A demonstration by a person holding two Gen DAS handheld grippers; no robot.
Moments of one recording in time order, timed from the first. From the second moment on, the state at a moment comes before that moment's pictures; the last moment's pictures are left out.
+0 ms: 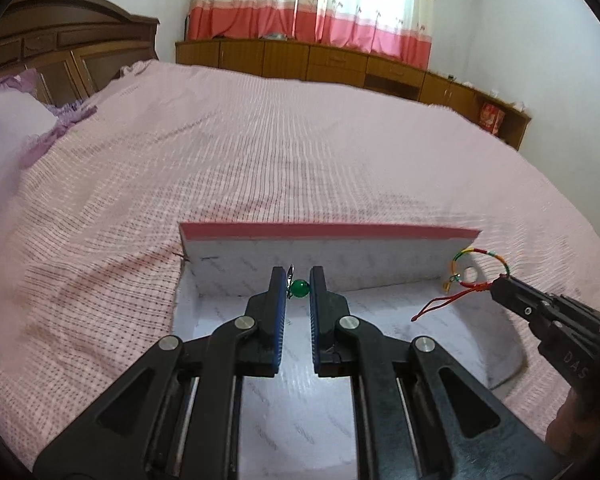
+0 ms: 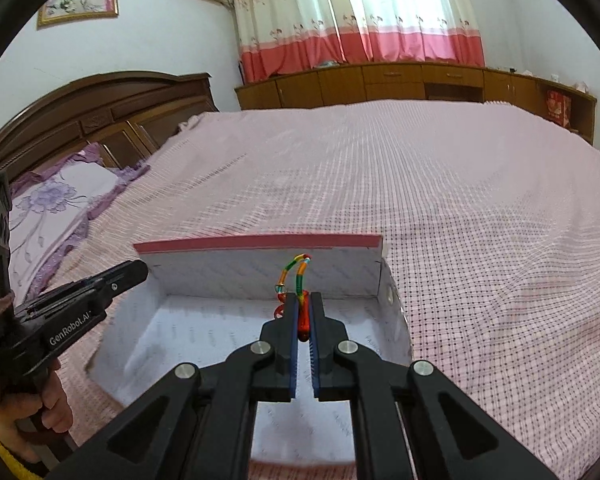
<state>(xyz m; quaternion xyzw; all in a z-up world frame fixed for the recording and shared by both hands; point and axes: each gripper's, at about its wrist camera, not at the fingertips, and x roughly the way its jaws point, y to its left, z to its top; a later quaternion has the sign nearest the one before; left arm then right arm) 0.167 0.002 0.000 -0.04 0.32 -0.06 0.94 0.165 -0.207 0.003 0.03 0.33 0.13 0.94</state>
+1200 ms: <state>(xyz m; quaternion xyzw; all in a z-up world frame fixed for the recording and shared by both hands) 0.158 -0.005 0.005 -0.03 0.38 -0.07 0.92 0.162 -0.230 -0.004 0.06 0.35 0.11 0.93</state>
